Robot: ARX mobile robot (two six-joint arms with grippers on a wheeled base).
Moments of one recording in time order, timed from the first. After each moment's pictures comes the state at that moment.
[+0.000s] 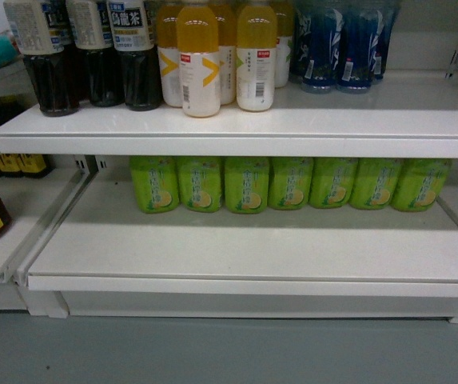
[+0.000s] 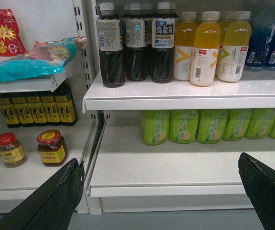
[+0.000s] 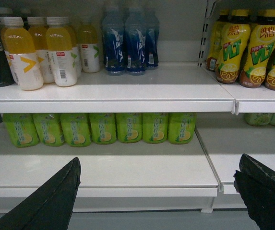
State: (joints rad) left arm 0.00 0.01 0.01 0.00 0.00 0.00; right arm 0.00 0.00 0.01 0.00 0.00 0.00
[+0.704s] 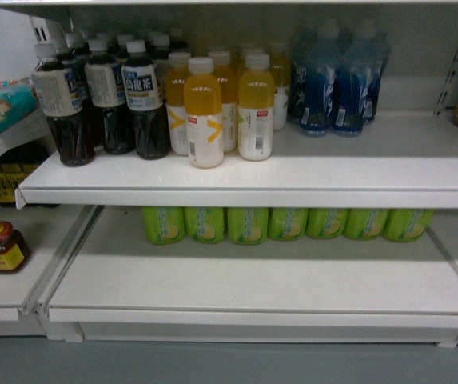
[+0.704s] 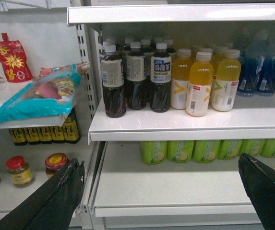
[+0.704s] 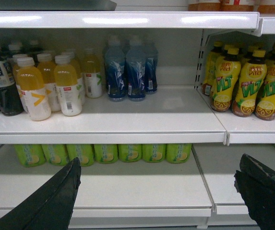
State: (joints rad) left arm 0.00 0.01 0.01 0.00 0.00 0.00; right arm 0.00 0.00 0.01 0.00 0.00 0.00
